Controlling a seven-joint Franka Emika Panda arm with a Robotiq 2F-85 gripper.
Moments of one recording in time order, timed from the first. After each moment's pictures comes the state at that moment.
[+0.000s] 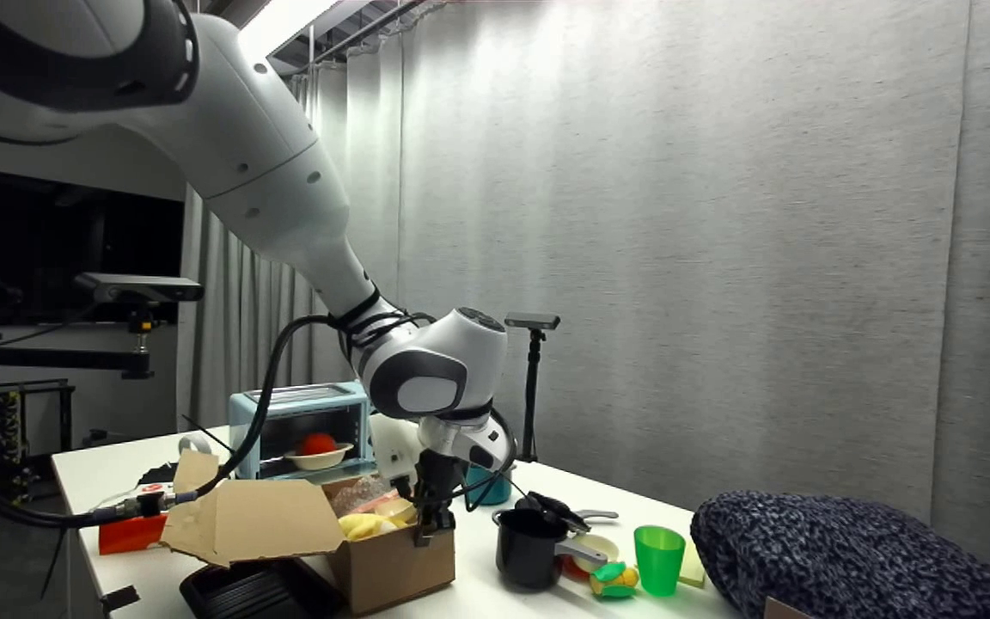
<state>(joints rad) 0.00 0.34 0.12 -2.07 0.45 2.43 0.13</state>
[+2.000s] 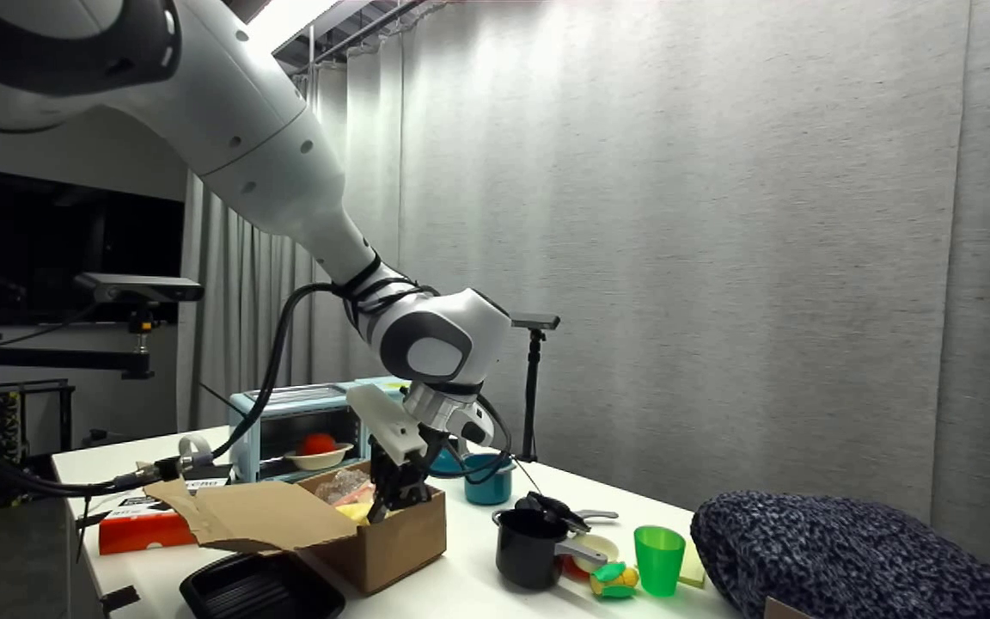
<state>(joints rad) 0.01 0.30 0.11 -2.00 0.45 2.08 -0.18</state>
